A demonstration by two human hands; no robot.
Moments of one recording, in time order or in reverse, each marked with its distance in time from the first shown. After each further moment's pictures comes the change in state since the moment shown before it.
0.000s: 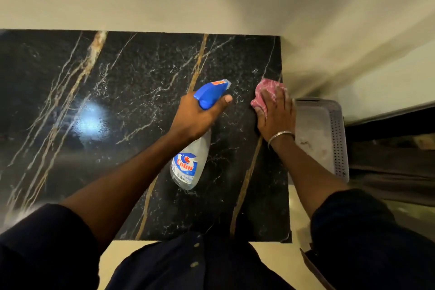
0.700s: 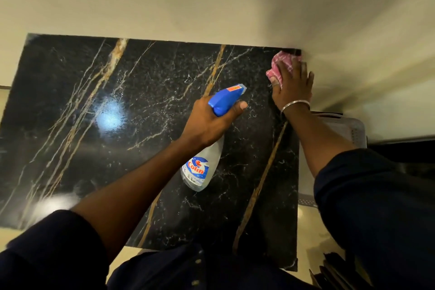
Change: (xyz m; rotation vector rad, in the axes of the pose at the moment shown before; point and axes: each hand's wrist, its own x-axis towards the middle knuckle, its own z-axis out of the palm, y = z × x) left_hand 0.025 0.007 0.003 0.029 0.009 0.042; right_hand 0.133 -0.003 -0.012 0.014 -0.077 -0.031
